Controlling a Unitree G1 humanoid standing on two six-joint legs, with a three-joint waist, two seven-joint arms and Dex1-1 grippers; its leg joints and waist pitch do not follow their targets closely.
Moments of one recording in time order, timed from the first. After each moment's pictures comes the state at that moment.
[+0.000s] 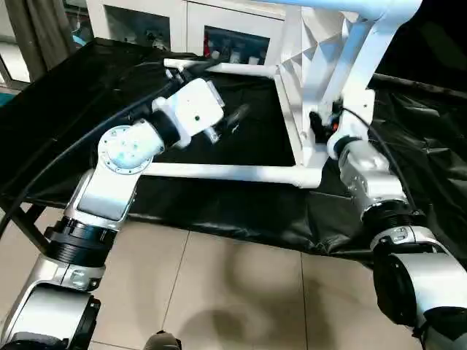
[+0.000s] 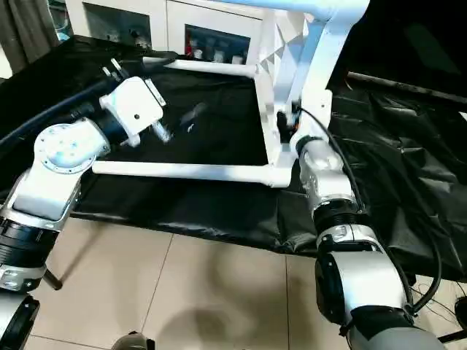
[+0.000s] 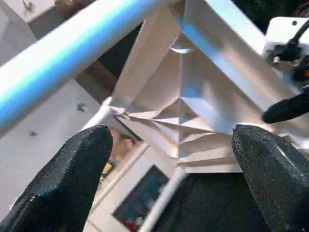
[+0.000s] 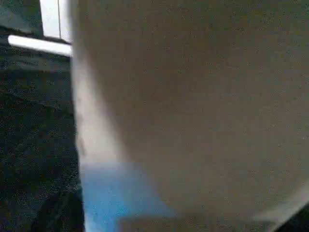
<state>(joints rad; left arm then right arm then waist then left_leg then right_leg) -0.68 0.43 -0.17 0.09 0.18 -0.18 -0.49 -0.90 -0.23 -0.11 1.00 0.07 -0.02 0.10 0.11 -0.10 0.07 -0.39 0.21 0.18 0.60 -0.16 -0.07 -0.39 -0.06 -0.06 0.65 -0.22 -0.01</state>
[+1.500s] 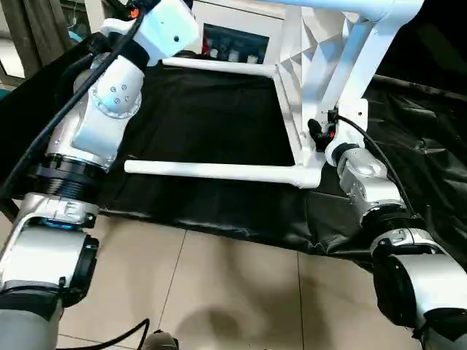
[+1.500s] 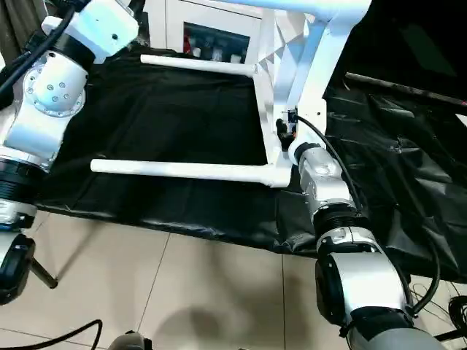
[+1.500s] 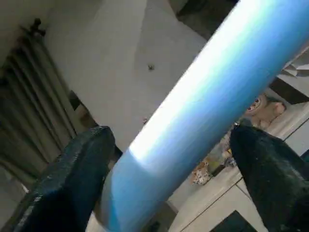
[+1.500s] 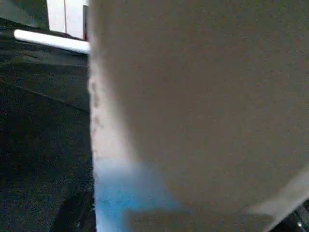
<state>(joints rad) -1.01 0.46 -0.11 0.51 0.50 -0.24 0.01 -0.89 -0.23 -0.11 1.04 0.07 -0.07 0.14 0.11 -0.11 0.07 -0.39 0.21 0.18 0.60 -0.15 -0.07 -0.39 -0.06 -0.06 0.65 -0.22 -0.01</state>
